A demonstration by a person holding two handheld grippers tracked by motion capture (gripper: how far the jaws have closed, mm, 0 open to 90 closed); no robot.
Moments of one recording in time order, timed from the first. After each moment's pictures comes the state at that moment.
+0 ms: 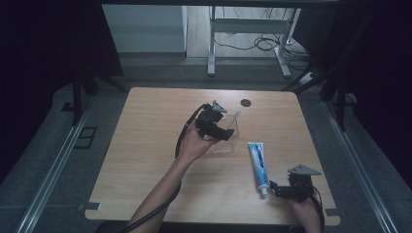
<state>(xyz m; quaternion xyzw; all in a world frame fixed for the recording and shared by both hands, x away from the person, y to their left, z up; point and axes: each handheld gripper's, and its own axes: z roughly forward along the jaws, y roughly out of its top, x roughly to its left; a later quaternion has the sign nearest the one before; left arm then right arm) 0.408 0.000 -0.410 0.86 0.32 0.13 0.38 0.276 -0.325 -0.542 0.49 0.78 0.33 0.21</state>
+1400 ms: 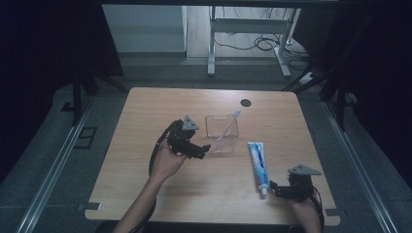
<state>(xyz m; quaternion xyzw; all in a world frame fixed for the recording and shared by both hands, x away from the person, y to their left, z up) 0.360 0.075 -0.436 0.85 0.33 0.16 0.38 0.276 -0.325 -0.542 0.49 0.78 0.33 0.21</state>
